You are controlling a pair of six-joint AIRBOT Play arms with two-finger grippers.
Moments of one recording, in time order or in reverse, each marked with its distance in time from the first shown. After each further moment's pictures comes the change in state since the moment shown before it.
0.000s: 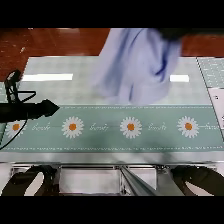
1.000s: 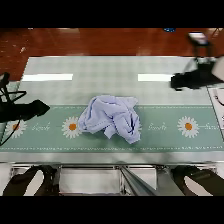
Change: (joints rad) left arm 0.160 -0.031 -0.048 0.004 0.003 0.038; right arm -0.427 0.138 -0.638 -0.358 0.037 0.159
